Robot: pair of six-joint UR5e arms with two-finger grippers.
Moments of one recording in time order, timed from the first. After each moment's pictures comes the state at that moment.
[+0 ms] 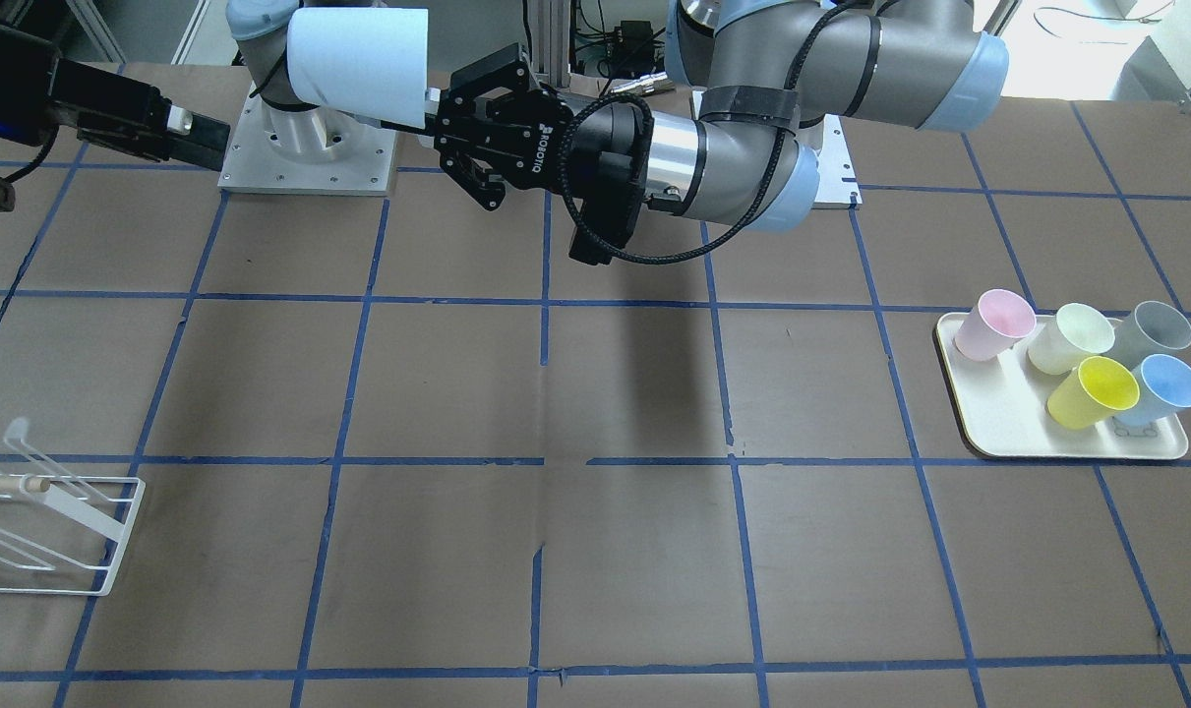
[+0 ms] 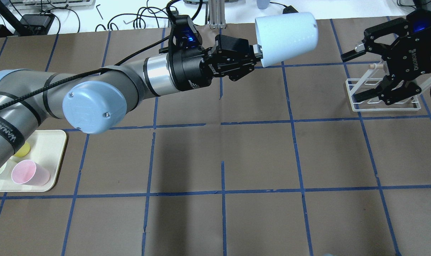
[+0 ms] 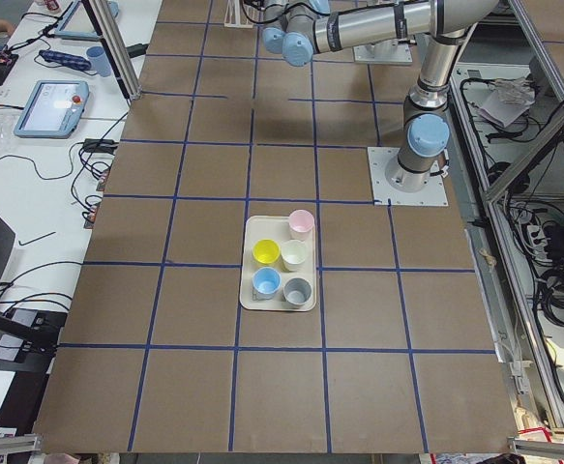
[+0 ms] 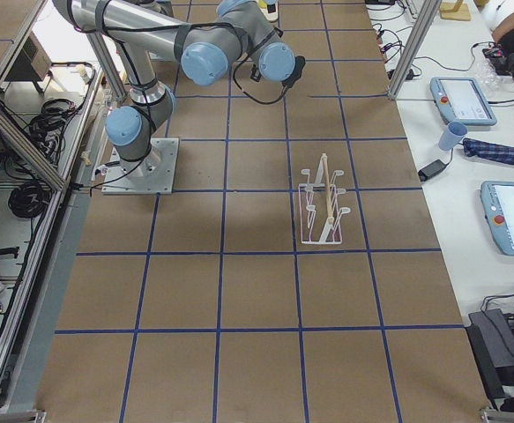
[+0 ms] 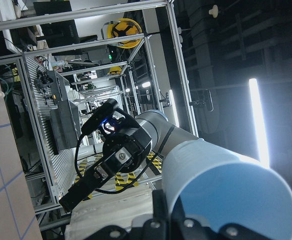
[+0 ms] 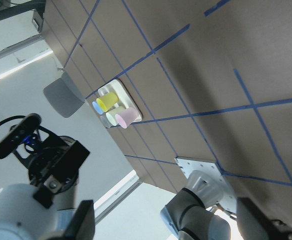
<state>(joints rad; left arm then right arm) -1.75 -1.68 -1.83 -1.87 -0.30 0.87 1.06 -1.58 1.57 -0.74 -0.73 -0.38</state>
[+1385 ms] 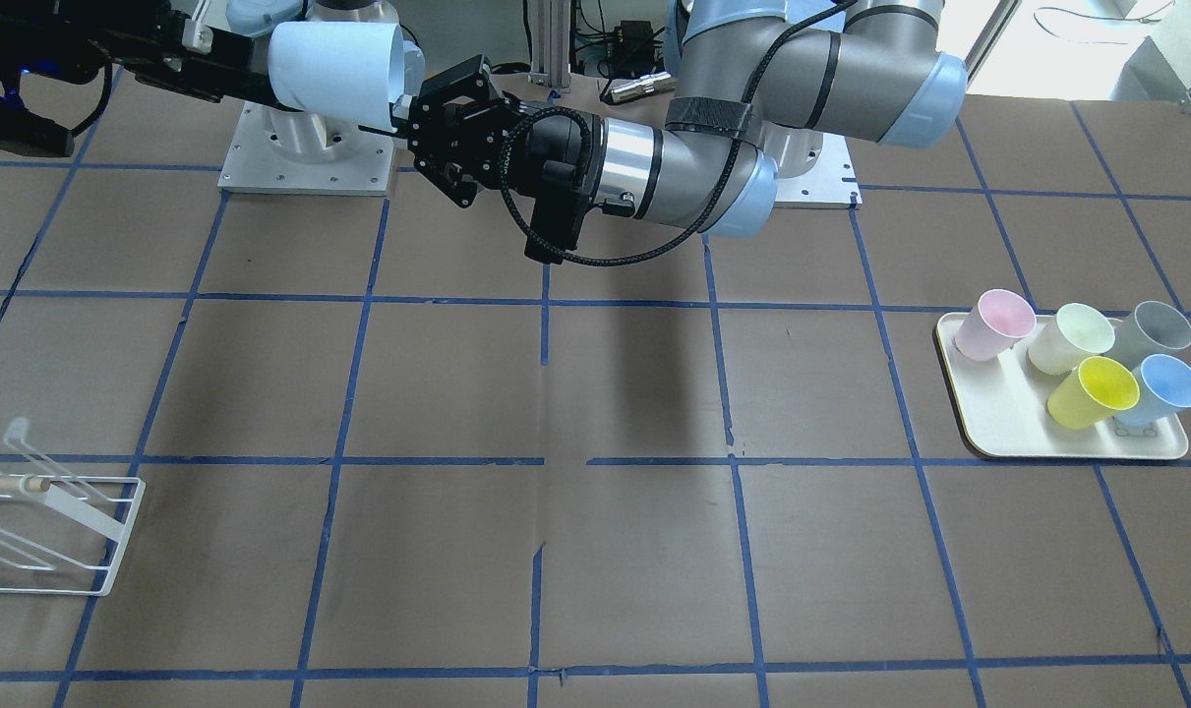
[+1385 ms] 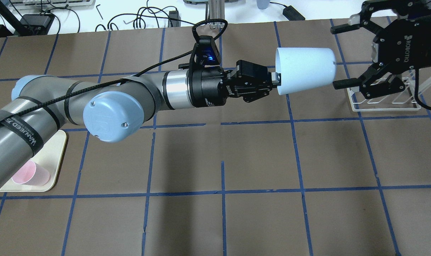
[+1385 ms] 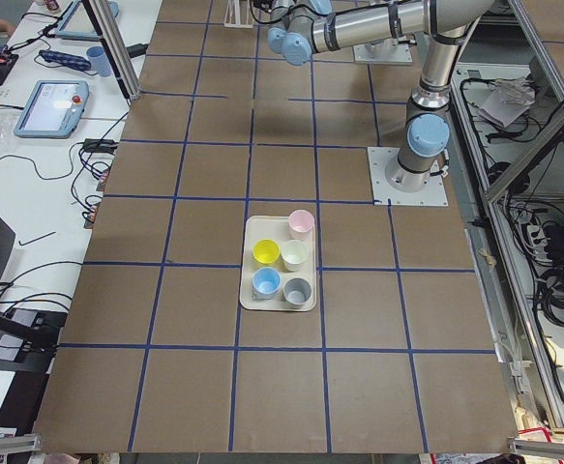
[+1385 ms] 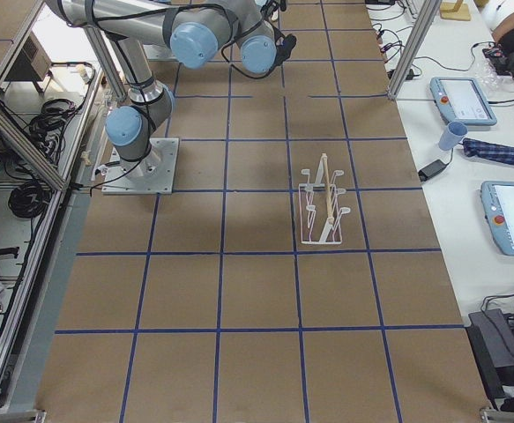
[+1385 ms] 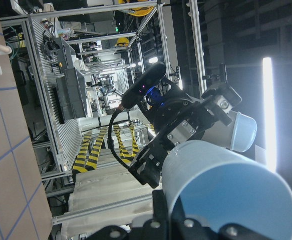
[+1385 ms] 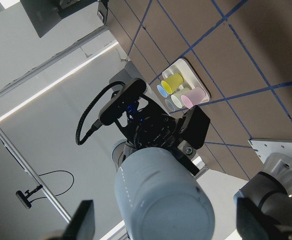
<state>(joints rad) -1.80 -1.70 -1.85 -1.86 -0.24 0.88 1.09 -1.64 1.57 -0.51 -0.53 -0.46</state>
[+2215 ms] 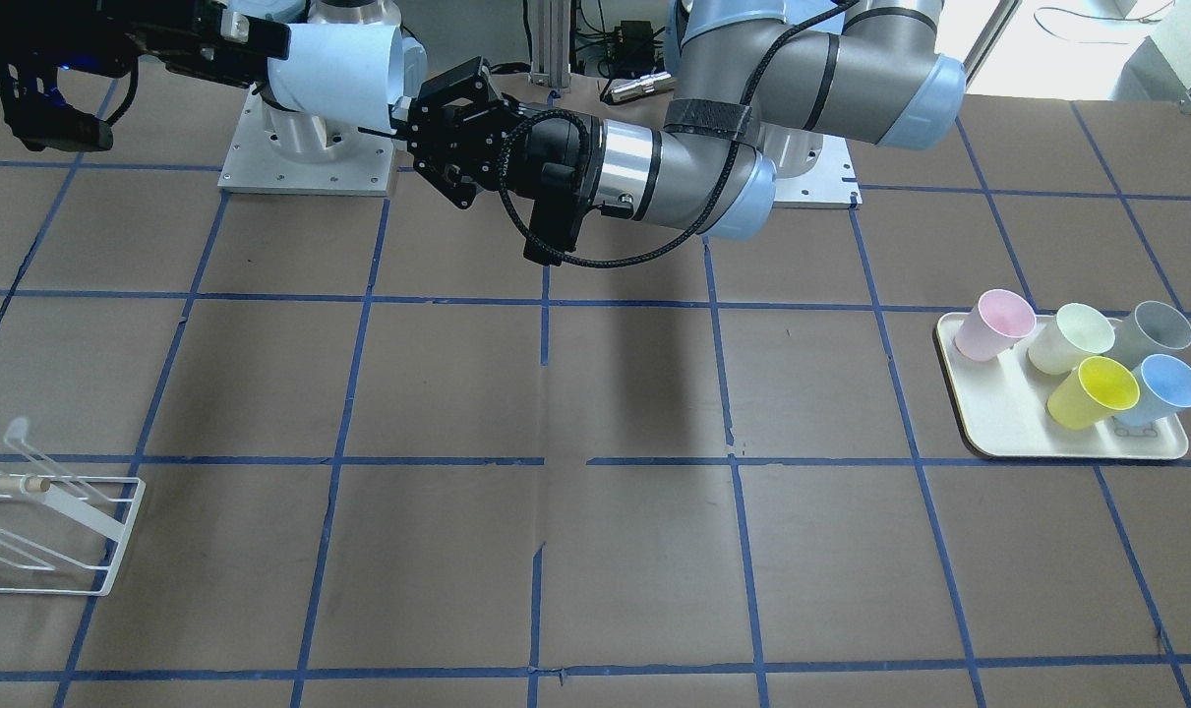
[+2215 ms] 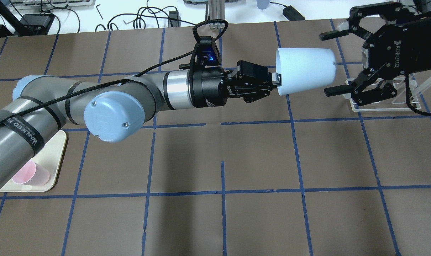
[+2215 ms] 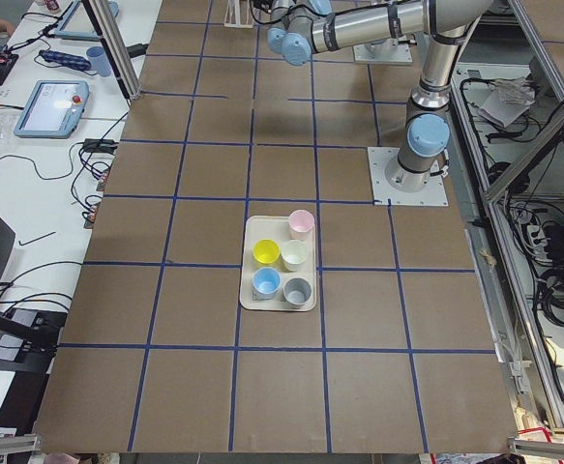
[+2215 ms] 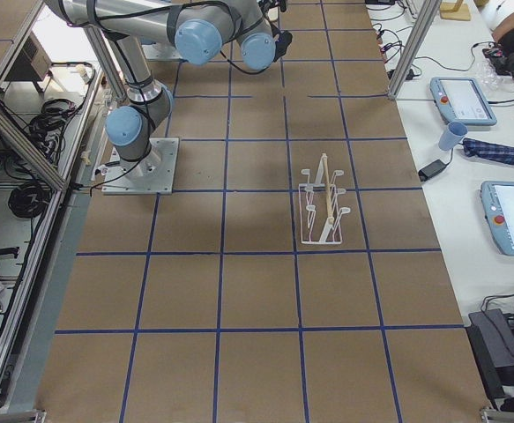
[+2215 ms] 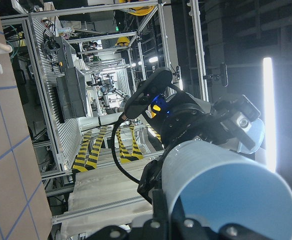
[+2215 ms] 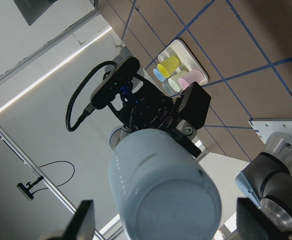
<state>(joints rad) -1.80 -1.71 -1.85 -1.86 -0.24 0.88 1.12 -1.64 1.57 -0.45 -0.54 -0.46</state>
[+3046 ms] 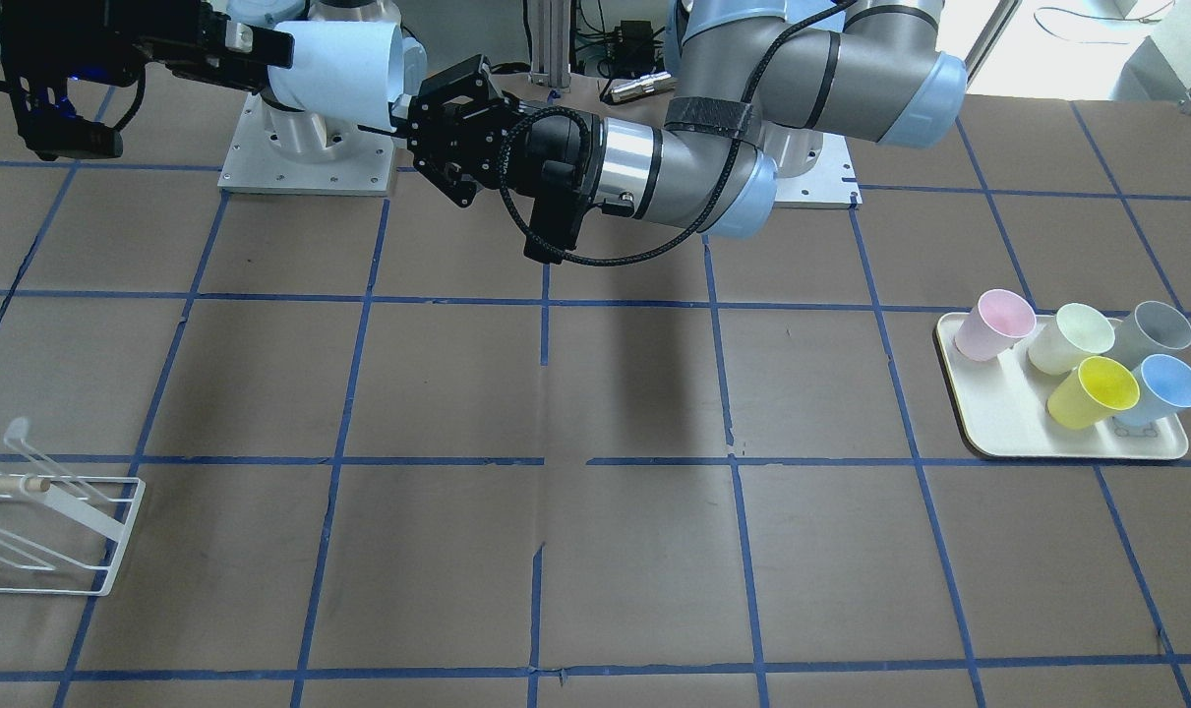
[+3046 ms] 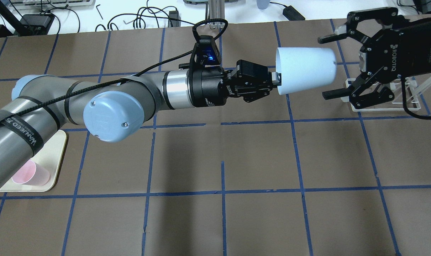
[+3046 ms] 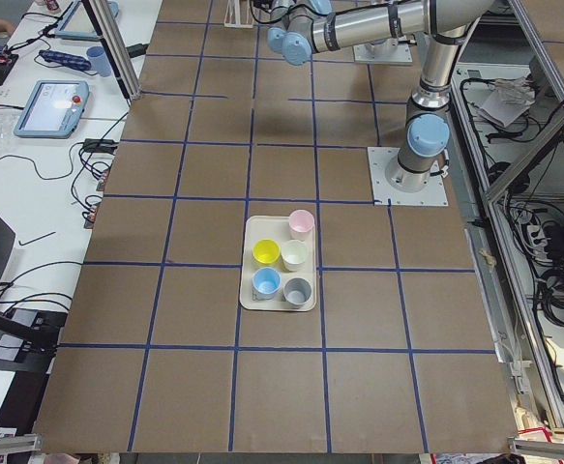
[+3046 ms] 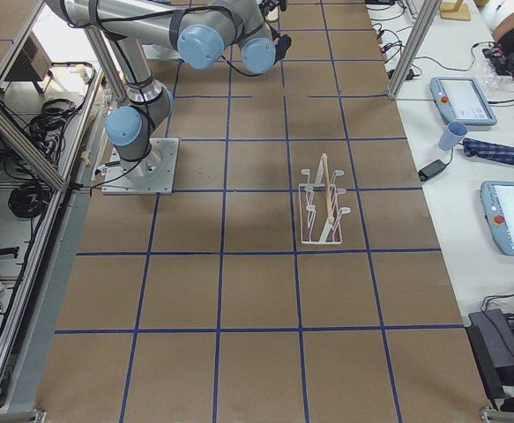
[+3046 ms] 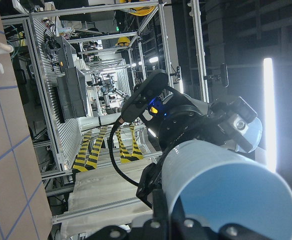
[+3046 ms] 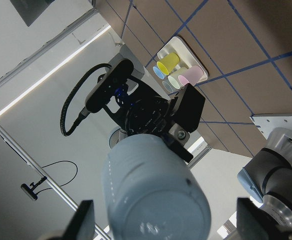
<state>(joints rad) -1.80 -1.70 -1.85 -1.86 -0.24 0.87 1.12 -1.63 1.59 -0.45 -0.54 -0.45</state>
